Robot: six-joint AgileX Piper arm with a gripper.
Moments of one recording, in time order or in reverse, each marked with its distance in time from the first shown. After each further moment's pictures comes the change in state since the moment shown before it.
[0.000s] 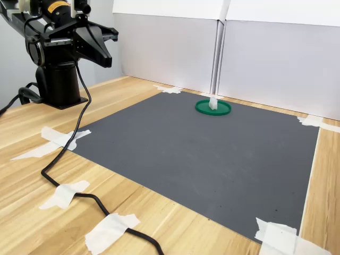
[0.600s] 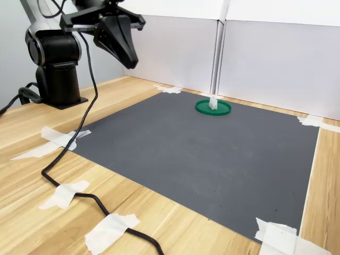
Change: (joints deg) arm 0.0 30.2 -17.4 0.0 3.7 -1.2
